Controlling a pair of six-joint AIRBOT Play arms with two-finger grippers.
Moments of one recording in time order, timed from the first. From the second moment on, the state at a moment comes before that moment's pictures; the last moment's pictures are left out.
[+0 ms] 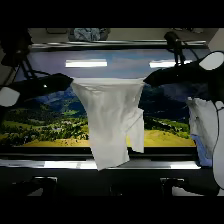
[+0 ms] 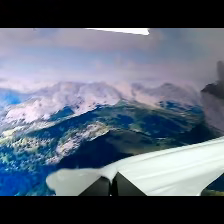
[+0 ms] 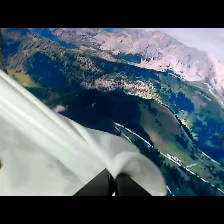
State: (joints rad) left arm -0.20 -1.12 1.22 1.20 -0.74 -1.63; right arm -0.04 -1.48 1.59 -0.82 1.20 0.88
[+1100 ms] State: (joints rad) left arm -0.02 -1.41 0.96 0.97 -1.25 -1.46; right arm -0.27 -1.51 1.29 -1.06 1.56 0.90
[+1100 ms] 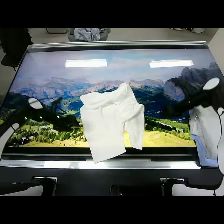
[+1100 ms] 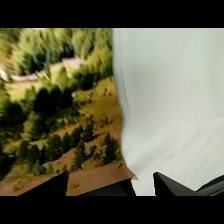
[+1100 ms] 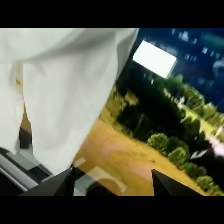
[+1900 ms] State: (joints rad) left arm -0.19 -1.42 0.77 0.81 -0.86 -1.42; right arm -0.11 -1.38 0.79 -0.96 1.34 0.87
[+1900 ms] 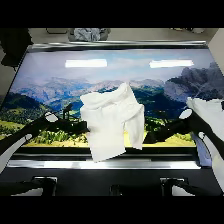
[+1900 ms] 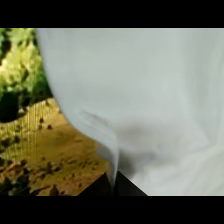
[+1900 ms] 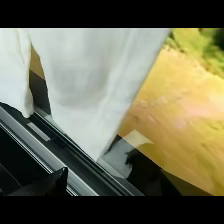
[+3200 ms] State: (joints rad) left arm 0.20 -0.83 1.64 0.81 -0.95 -1.34; right arm -0.28 -0.90 1.63 -1.00 1.07 0.79
